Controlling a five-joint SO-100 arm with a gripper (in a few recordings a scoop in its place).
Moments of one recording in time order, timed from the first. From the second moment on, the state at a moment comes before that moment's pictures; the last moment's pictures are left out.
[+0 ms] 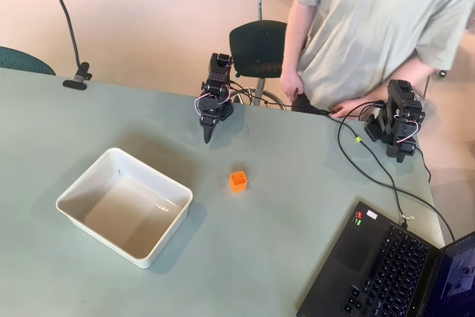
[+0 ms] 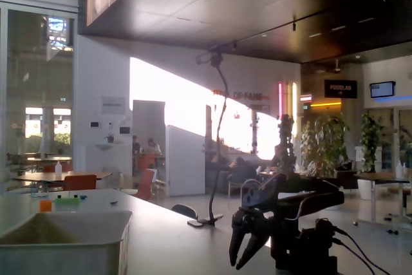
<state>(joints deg) -2.2 173.6 172.2 57.9 15.6</state>
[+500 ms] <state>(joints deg) -2.2 173.6 172.2 57.9 15.6</state>
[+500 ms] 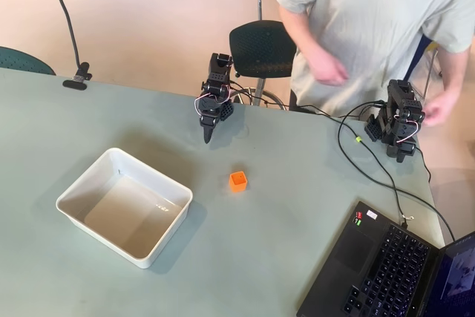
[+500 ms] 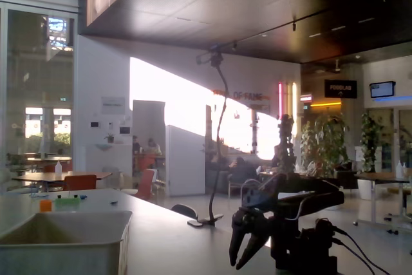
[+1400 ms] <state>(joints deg) -3.1 173.1 155.8 56.7 15.5</state>
